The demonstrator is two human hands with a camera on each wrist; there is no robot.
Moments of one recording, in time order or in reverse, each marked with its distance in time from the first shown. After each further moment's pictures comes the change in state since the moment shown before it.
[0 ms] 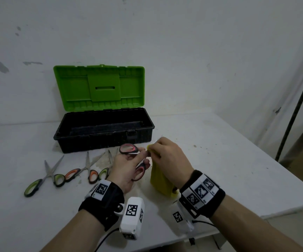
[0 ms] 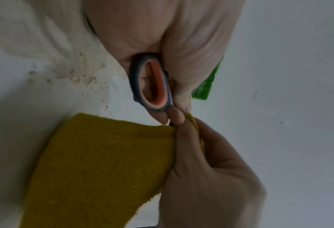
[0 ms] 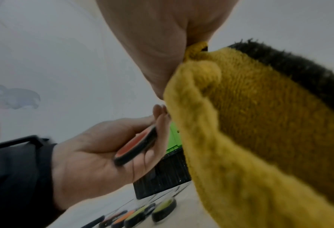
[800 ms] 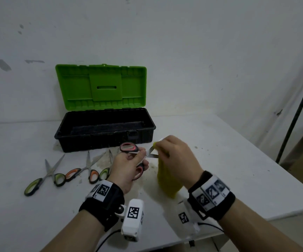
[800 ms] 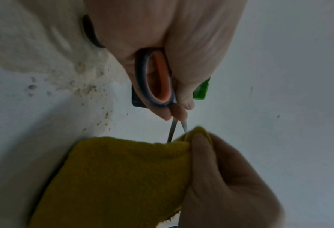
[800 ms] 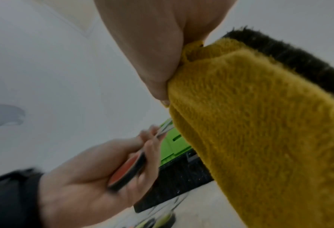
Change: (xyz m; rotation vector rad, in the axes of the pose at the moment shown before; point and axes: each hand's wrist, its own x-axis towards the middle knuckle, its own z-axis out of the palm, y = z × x) left_hand 0.004 -0.002 -0.006 0.057 0.018 0.047; right_hand -0.002 0.008 -0.013 -0.015 0.063 -0.022
